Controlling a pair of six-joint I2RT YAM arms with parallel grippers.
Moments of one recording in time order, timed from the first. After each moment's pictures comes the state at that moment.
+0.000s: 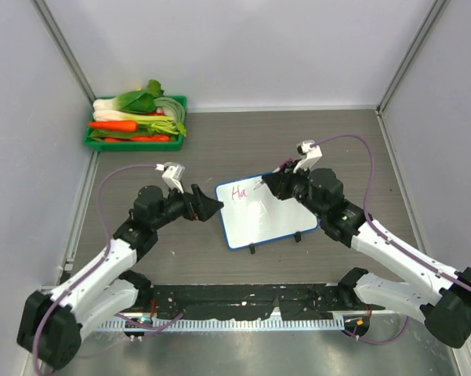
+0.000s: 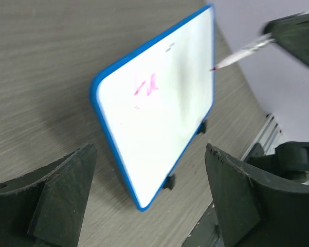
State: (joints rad) left arm -0.44 0.97 0.44 0.23 0.41 -0.57; right arm 0.71 1.00 0.74 0.08 0.12 0.45
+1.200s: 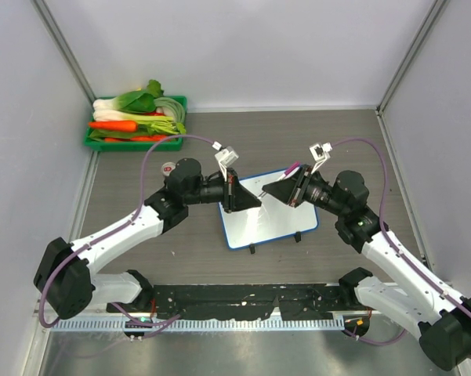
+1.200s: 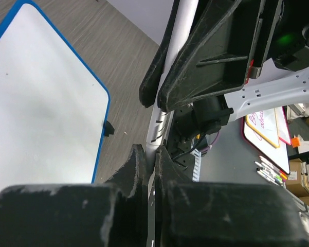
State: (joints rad) left arm -0.72 1.25 0.85 0.23 0.65 -0.52; right arm 0.49 0.86 0.64 0.20 -0.51 0.75
